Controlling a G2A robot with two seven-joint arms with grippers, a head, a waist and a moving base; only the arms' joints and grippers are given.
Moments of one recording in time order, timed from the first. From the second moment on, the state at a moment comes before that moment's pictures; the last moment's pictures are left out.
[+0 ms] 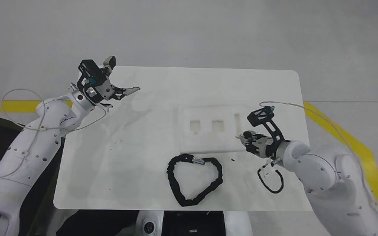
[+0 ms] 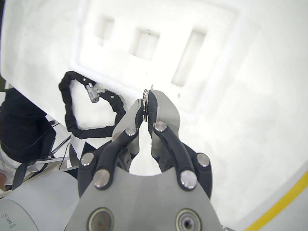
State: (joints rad) left arm 0.75 -0.71 -0.90 -1.27 1.13 -0.53 0.45; right arm -1.37 -0.99 1.42 -2.16 -0.66 0.06 1.16
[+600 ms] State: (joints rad) left arm 0.75 -0.71 -0.90 -1.27 1.13 -0.53 0.45; right arm -1.59 -0.98 1.65 -2.12 -0.47 -0.23 0.86
